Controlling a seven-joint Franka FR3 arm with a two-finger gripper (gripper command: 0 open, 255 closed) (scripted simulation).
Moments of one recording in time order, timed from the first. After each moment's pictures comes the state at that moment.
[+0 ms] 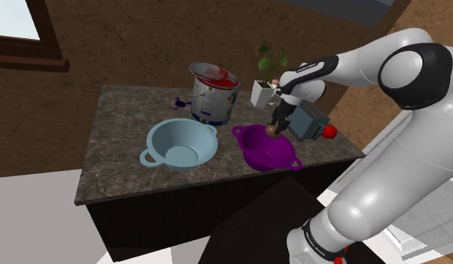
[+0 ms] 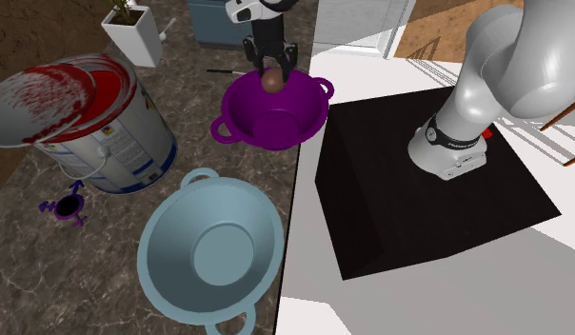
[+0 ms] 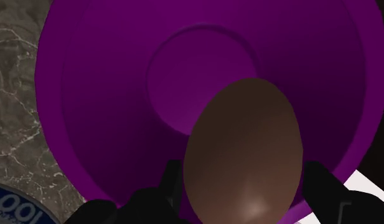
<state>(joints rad) -0.16 0.08 -0.39 -2.26 0.18 2.23 -1.63</state>
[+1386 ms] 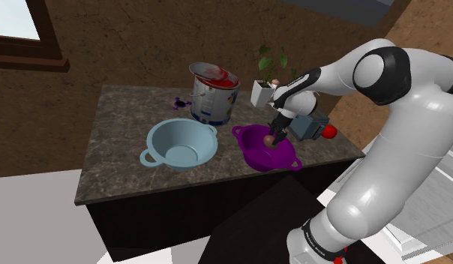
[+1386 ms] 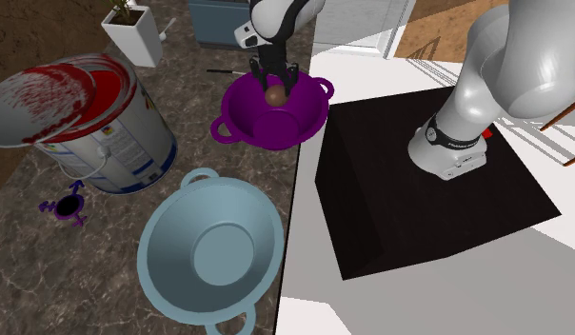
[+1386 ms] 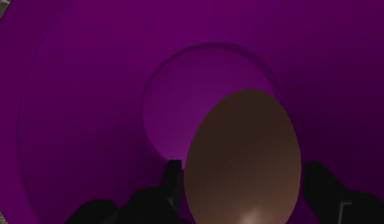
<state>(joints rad) -0.19 0.23 -0.38 -2.29 0.29 2.38 -1.75</state>
